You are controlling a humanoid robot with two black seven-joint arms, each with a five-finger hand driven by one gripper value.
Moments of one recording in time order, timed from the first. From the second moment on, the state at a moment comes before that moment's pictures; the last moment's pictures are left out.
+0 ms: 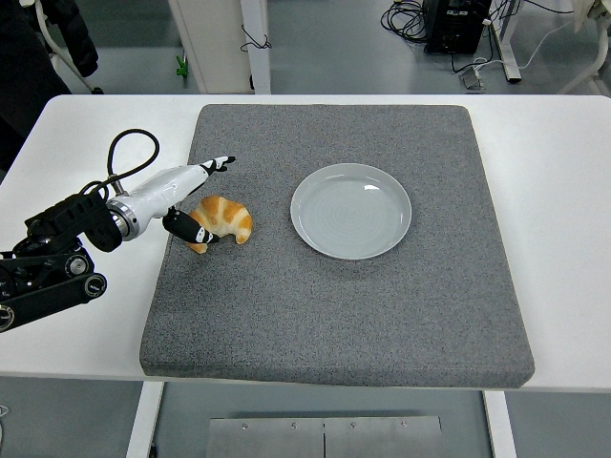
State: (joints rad) left arm -1.00 0.64 -0.03 -1.35 1.22 0.33 0.13; right arm -0.08 0.00 -0.02 0.10 -0.10 0.02 0.41
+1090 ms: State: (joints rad) left arm -1.02 0.63 0.01 -1.31 1.22 0.33 0.11; right arm -0.08 0.00 -0.02 0.10 -0.10 0.02 0.41
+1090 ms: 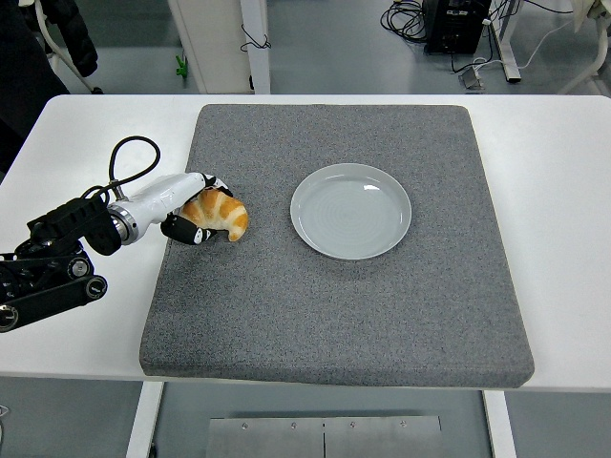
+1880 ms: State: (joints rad) left arm -1.17 0.65 -0.18 -1.26 1.22 0.28 0.11; right arm -0.08 0.00 -0.02 0.10 -0.10 0.02 0.41
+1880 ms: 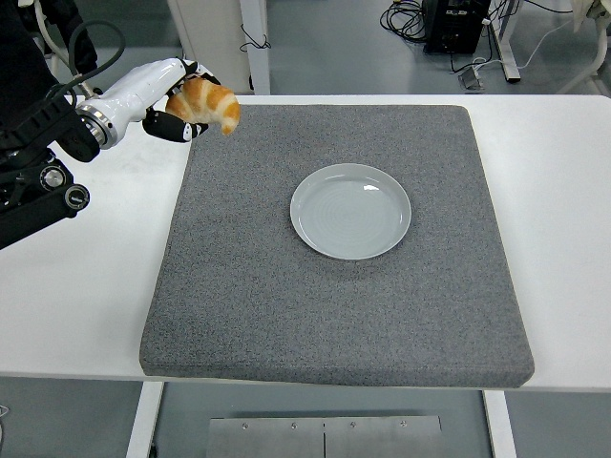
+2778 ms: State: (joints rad) left arm -1.27 0.42 -0.27 -1.08 1.22 0.17 0.06; right arm -0.08 0.00 -0.02 0.10 -0.10 0.02 0.41
